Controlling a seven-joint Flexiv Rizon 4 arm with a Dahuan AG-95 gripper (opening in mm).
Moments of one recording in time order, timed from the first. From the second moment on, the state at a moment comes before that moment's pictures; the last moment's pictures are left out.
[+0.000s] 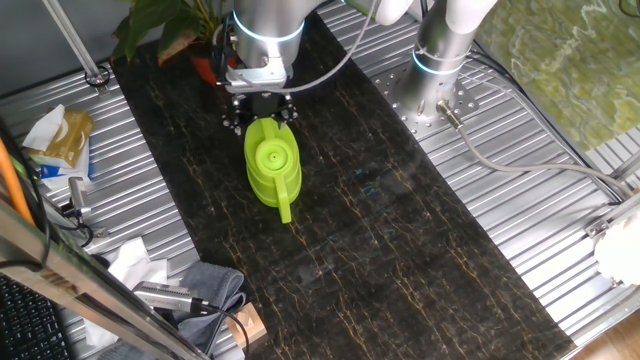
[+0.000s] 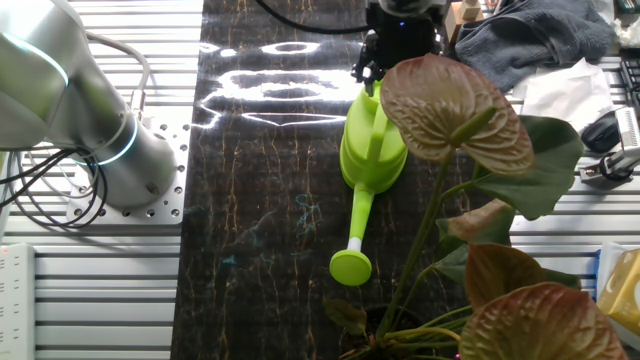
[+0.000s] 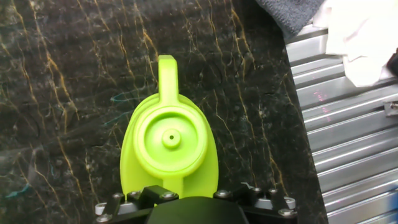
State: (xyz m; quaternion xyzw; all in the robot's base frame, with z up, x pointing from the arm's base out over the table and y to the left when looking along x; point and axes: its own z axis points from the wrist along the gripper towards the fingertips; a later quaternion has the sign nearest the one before) arm 0.482 0.034 0.211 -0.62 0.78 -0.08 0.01
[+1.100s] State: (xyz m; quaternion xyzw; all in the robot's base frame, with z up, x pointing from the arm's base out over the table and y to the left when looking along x) arm 0.481 0.034 0.210 -0.56 0.82 -0.07 0.02
